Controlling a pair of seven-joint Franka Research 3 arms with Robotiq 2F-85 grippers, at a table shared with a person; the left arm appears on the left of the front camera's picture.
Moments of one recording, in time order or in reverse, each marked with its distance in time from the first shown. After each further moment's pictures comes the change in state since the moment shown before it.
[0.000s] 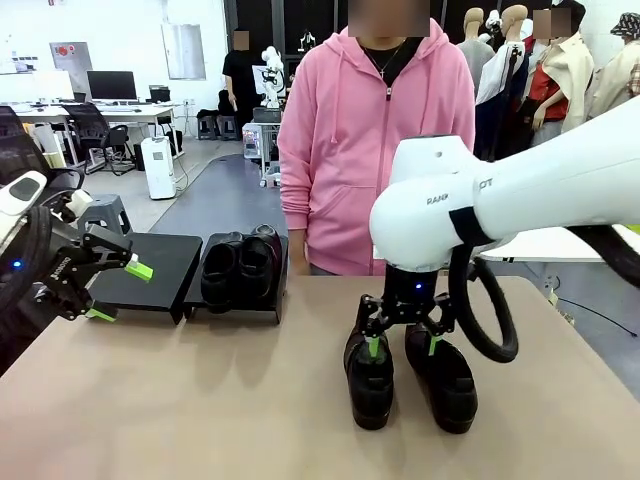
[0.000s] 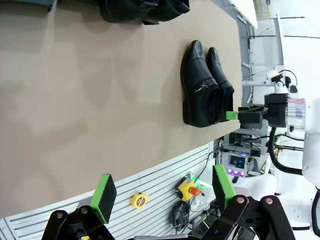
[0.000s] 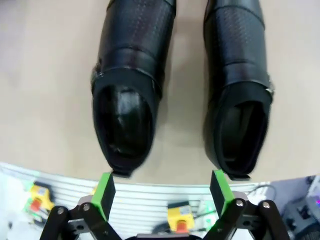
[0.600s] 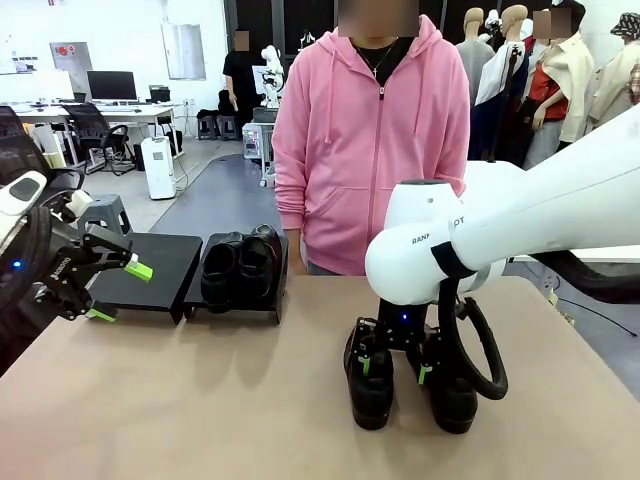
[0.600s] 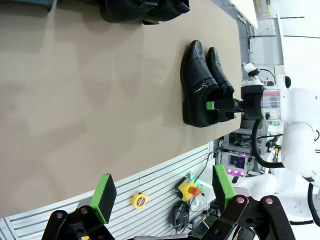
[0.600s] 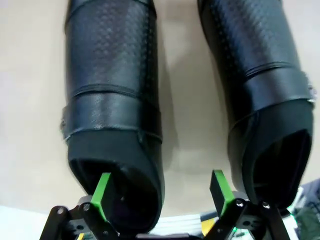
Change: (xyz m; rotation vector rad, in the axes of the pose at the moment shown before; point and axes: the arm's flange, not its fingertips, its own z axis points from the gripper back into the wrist) left arm 0.000 0.000 0.000 0.000 0.000 0.000; right arm 0.021 -0.004 -0.069 0.029 0.040 -0.216
